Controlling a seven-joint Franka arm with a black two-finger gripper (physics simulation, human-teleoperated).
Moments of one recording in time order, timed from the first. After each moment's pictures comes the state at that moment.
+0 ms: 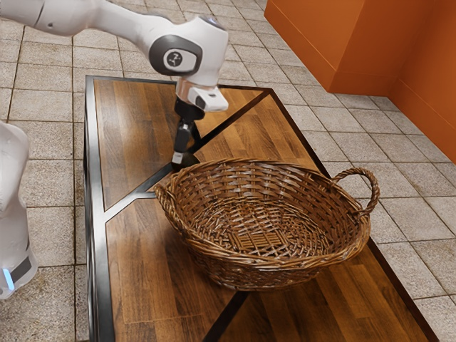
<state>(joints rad) -0.13 -0.39 0.27 -2.28 -0.02 1.79 0.44</state>
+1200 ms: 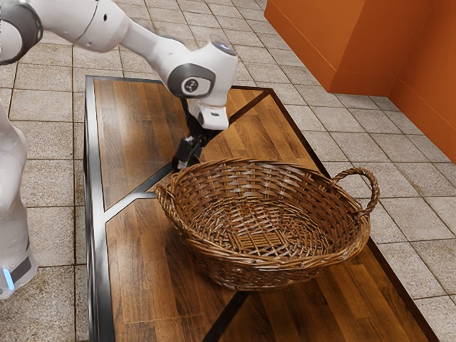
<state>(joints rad) -0.06 -0.18 0.27 -2.25 0.01 1.97 0.90</state>
